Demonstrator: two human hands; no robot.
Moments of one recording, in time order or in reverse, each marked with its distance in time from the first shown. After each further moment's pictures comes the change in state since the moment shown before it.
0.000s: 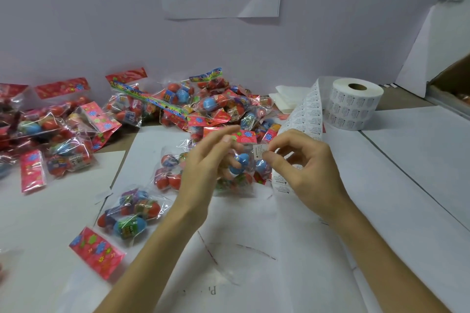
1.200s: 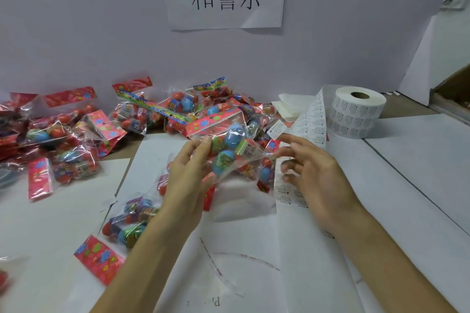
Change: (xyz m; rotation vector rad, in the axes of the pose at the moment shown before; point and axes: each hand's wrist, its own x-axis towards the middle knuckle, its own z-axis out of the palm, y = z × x) left_hand 0.009 -0.003 -0.017 -0.288 0.118 -0.163; right_hand 0.008 -0.002 -0.004 0.685 0.027 0.514
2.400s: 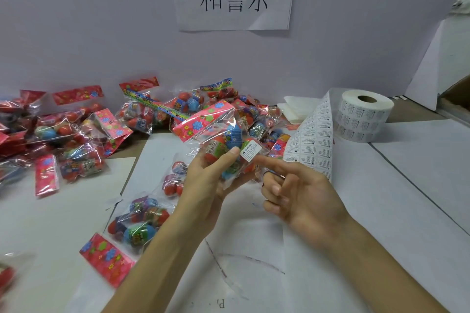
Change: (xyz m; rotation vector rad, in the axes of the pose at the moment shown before) left_hand -0.005 -0.005 0.007 -0.151 -0.104 -0.071; right_hand -0.007 0.016 0.020 0.293 -0.280 0.300
